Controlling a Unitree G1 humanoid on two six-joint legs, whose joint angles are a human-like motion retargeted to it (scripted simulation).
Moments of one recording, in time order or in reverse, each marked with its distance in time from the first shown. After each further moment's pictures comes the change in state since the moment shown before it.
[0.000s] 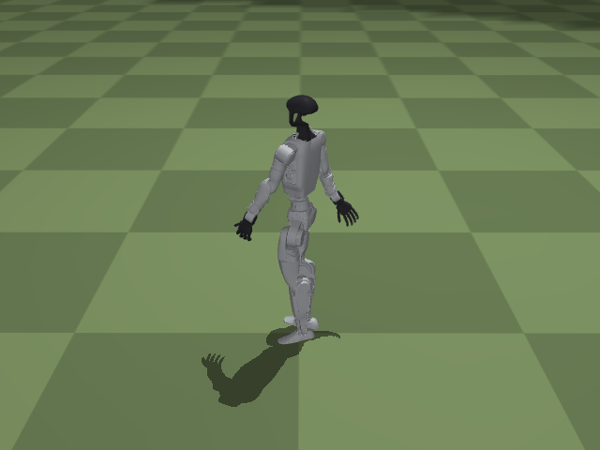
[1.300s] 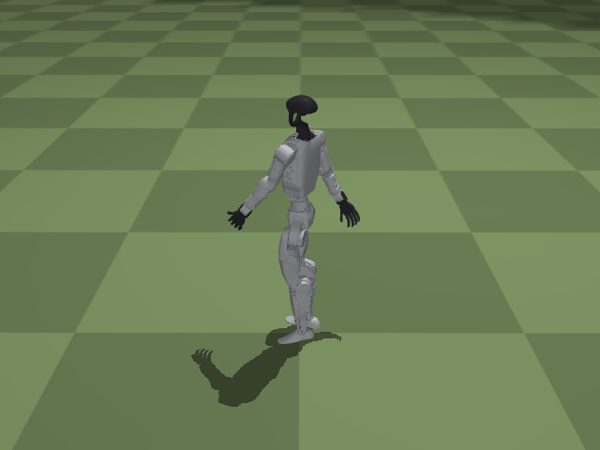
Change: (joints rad) left arm -0.074 -0.048 -0.029 -0.083 -0.046 -0.087 -0.019; right arm 0.073 -0.029 -0.096 -0.005 0.166 -0.077 -0.016; waist -0.036 0.011 -0.006; left_leg -0.028 -0.008 -0.057 0.006 0.005 0.010; right_leg 0.014 -0.020 -0.051 -0.015 -0.010 0.020
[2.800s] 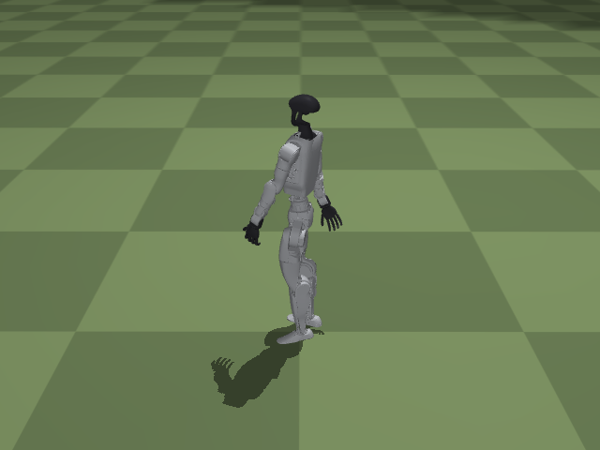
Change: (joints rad) left arm 0.128 0.013 -0.058 0.118 0.203 0.041 -0.072; right arm -0.146 0.103 0.193 0.002 0.027 0.016 -0.057; waist 0.051 0.038 -0.015; left_leg -0.013 -0.005 -0.045 0.006 0.008 0.007; right_leg 0.019 -0.037 -0.037 0.001 -0.013 0.037
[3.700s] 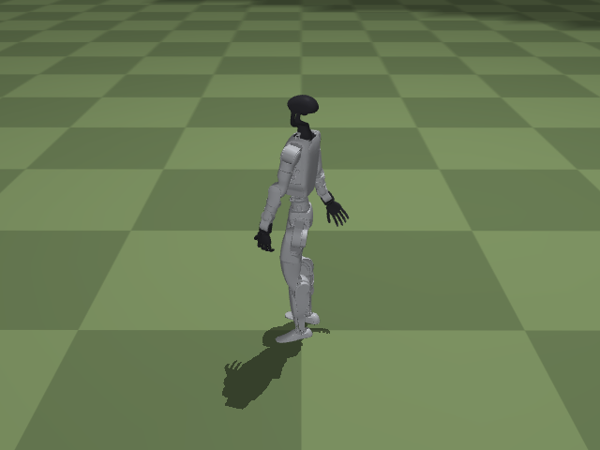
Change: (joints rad) left arm 0.057 -0.003 -0.026 0.044 0.031 0.076 -0.017; right arm 0.057 -0.046 -0.068 0.002 -0.173 0.029 0.082; waist -0.006 -0.019 0.021; left_leg -0.022 -0.016 -0.080 0.017 0.005 0.022; right_leg -0.013 -0.047 -0.063 0.032 0.001 0.033
